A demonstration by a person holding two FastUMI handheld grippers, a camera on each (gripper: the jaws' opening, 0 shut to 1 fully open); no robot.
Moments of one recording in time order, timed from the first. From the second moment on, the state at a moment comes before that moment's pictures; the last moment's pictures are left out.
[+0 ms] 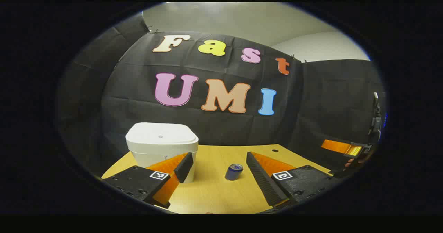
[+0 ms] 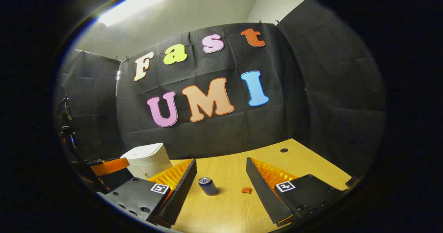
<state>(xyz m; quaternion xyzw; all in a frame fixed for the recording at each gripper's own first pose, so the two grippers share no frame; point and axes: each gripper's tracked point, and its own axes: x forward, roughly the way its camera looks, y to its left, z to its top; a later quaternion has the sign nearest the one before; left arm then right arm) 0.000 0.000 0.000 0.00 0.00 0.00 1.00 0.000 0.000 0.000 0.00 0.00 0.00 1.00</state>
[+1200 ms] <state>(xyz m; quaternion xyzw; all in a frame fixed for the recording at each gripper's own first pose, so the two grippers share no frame) 0.010 -0.001 0.012 0.03 -0.01 0.00 1.00 0.018 0.003 -0.006 0.01 0.02 0.01 1.00</state>
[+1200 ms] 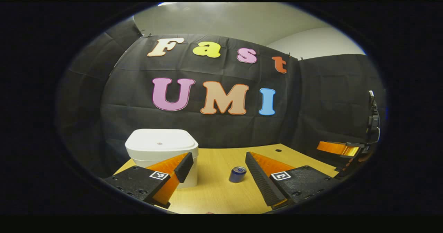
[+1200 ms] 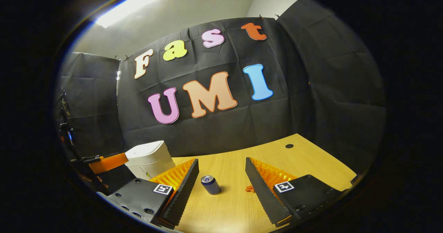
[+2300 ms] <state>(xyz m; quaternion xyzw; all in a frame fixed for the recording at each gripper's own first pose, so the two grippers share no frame) 0.011 -0.012 0.008 0.02 -0.01 -0.01 1.00 0.008 0.005 -0.007 0.01 0.02 0.01 1.00</state>
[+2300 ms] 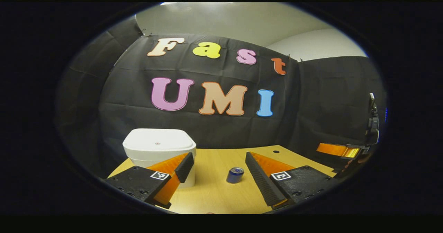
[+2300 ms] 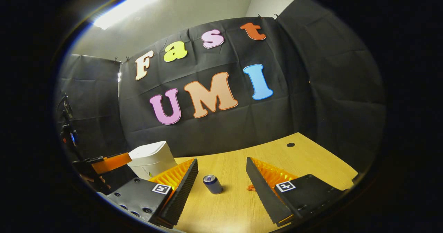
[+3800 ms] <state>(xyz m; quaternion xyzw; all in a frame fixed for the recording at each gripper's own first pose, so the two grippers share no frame) 0.107 0.154 0.000 -0.01 -0.02 0.12 0.99 0.014 -0.006 -0.024 -0.01 0.06 -0.01 1.00</state>
